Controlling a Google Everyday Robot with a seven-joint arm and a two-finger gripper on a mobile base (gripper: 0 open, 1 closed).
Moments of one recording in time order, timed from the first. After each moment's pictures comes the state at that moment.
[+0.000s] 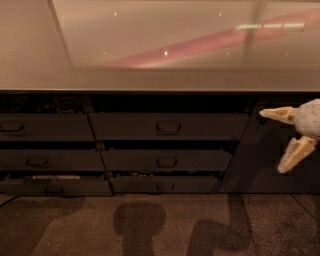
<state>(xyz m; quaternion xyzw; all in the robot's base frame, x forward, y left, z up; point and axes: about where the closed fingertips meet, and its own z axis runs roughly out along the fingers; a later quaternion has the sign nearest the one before) 0.511 -0.318 0.784 -0.67 0.65 0.17 0.30</state>
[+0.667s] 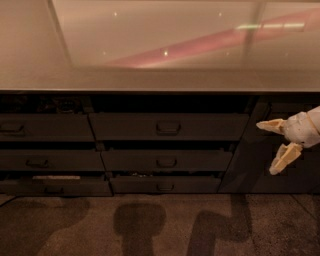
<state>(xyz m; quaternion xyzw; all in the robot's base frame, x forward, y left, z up) 0.553 -0.351 0.698 -0.63 0.70 0.21 0.27</state>
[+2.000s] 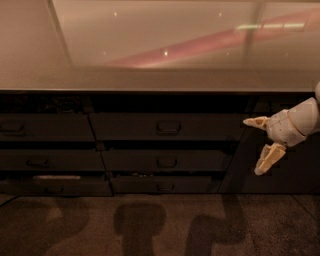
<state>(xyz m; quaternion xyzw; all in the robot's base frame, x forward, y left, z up) 0.552 -0.302 0.707 -0.66 0.69 0.14 0.26</state>
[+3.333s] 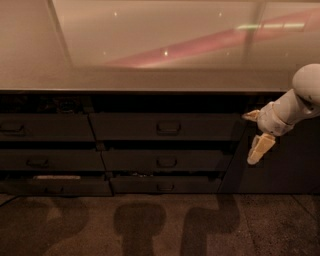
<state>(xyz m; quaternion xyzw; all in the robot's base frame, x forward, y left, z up) 0.599 -0.309 0.690 -0.64 0.74 0.08 0.20</state>
